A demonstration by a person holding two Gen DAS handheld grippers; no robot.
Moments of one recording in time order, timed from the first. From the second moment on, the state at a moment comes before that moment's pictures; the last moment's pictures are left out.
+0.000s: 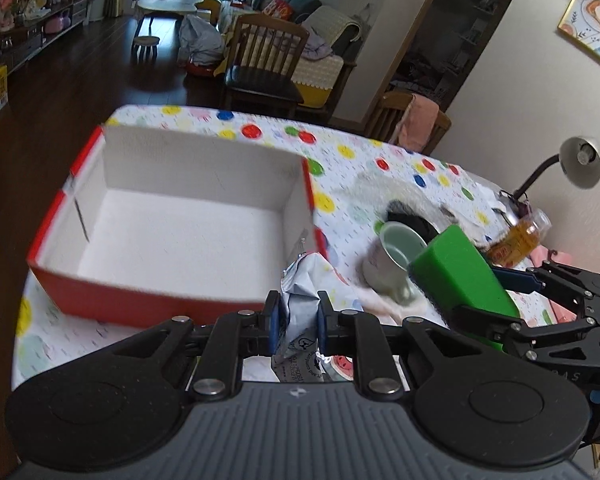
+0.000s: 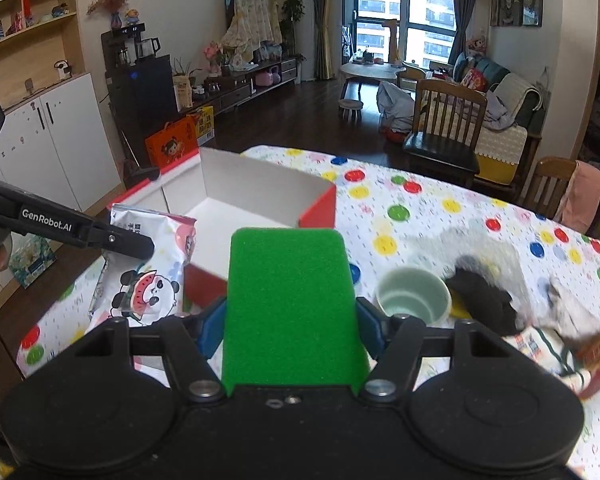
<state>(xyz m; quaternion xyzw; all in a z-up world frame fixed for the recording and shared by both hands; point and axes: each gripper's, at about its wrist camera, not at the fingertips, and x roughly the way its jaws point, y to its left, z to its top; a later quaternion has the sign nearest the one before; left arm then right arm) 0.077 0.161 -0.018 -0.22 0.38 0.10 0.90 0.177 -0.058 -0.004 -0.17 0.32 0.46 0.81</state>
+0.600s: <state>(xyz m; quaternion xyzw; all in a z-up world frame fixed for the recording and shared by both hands) 0.127 0.275 -0.011 -0.15 0.38 0.11 0.90 0.183 0.069 -0.010 -0.20 0.31 0.44 0.82</state>
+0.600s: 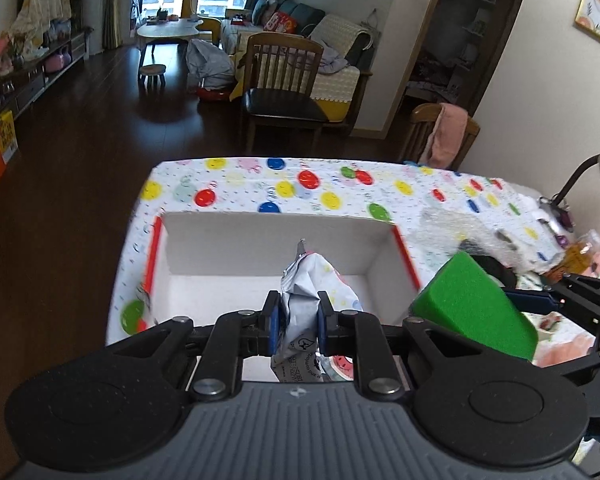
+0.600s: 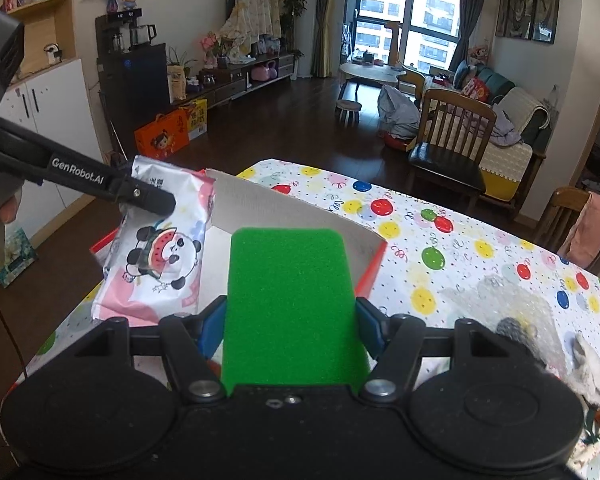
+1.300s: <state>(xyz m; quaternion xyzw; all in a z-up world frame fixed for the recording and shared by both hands) 0.188 0.316 -0.092 -0.07 0.47 0.11 0.87 0.199 0.178 -0.092 -0.31 0.35 0.39 0.79</state>
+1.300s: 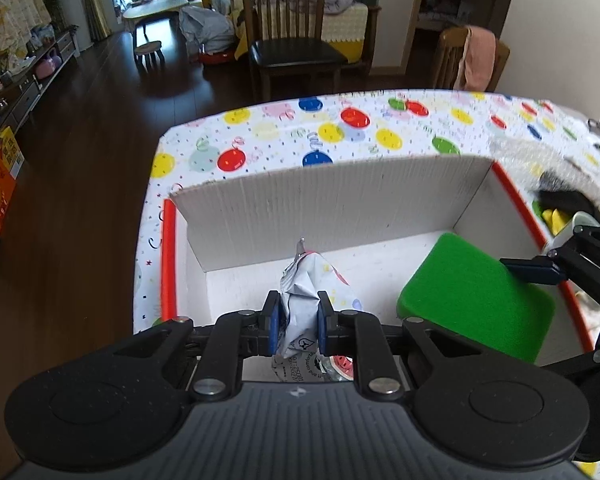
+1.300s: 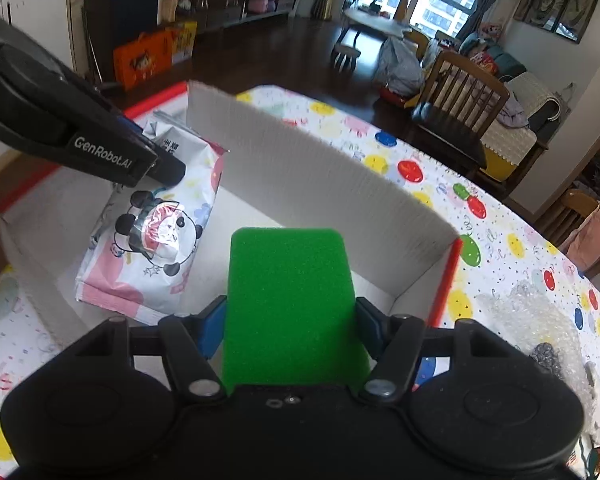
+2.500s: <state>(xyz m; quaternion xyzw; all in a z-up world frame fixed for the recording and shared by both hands) 0.176 0.310 -0.101 -0.07 0.48 0.13 0.87 0.202 0.176 -0.102 -0.28 0.40 0.42 0.77</state>
